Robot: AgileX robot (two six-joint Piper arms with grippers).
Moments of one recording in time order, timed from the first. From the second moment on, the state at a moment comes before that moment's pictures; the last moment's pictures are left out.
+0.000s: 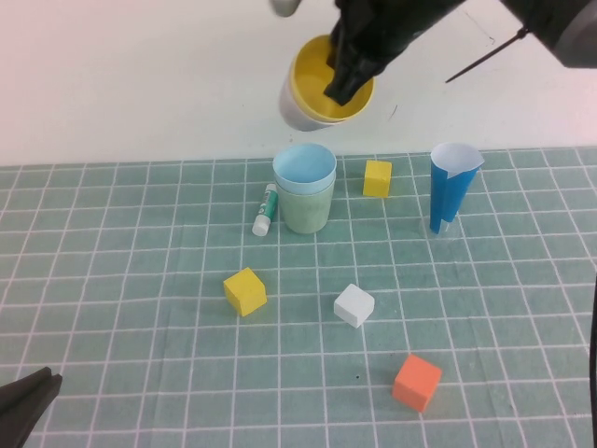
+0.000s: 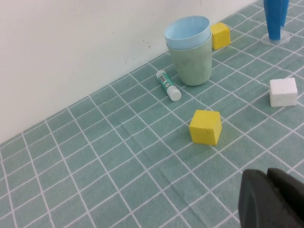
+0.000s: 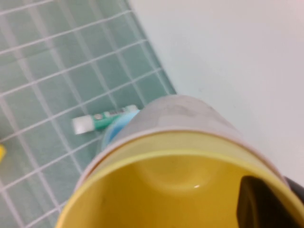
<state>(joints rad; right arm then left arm) 0.56 2.15 -2.40 -0.02 1.13 -0.58 -0.48 0.31 -0.35 0.13 0.41 0.07</state>
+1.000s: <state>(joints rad) 0.50 2.32 -2.40 0.08 1.06 -0.63 -0.48 0.31 -0.35 0.14 0.41 0.07</state>
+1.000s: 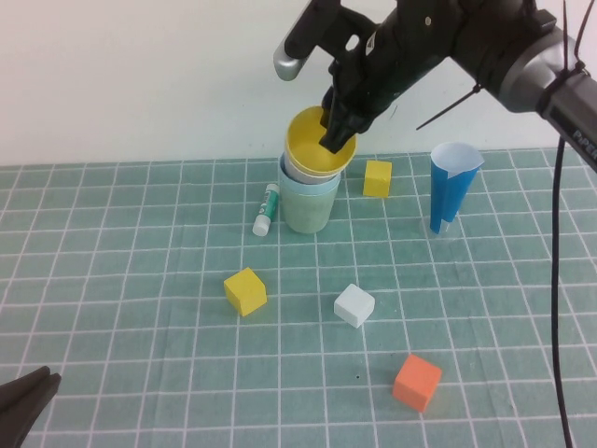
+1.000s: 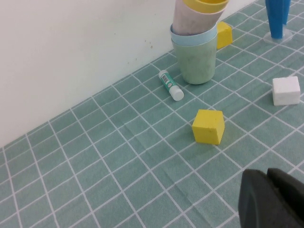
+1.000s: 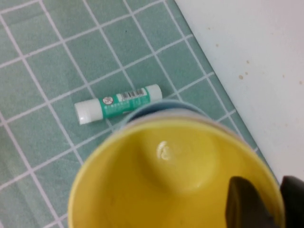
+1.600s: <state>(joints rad) 0.50 2.22 -2.51 0.08 1.15 -0.61 -0.48 0.31 -0.35 0.14 0.41 0.07</state>
